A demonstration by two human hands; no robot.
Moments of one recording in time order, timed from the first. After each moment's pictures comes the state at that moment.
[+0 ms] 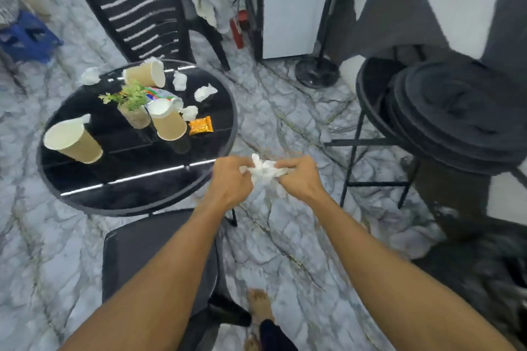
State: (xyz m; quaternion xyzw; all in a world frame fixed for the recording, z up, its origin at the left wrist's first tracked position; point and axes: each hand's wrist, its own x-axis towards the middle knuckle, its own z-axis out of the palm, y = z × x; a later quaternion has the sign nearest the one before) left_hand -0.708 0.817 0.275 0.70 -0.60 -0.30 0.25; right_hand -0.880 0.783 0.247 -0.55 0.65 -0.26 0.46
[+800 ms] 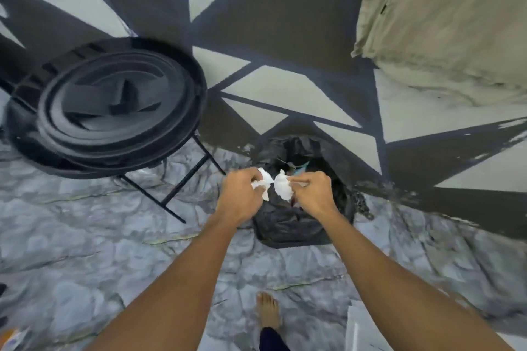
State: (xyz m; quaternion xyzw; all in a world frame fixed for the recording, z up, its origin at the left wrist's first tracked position) left_hand -1.326 0.903 0.234 0.33 -0.87 -0.37 0.06; right_hand -1.445 1.045 0.228 -0.19 0.87 -0.39 0.22
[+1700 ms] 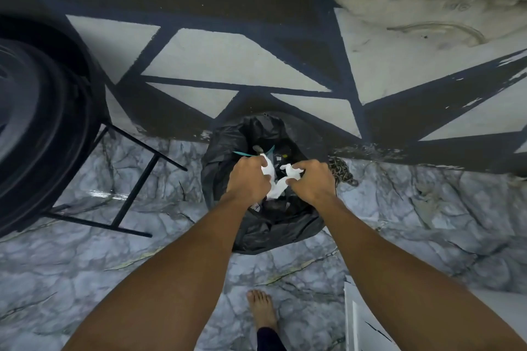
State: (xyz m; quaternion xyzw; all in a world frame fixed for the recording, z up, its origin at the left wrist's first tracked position) left_hand -1.531 0.936 0.091 0.25 -0.90 -0.35 -0.09; right_hand -1.597 1.088 0.101 -0.07 0.94 -0.22 0.23
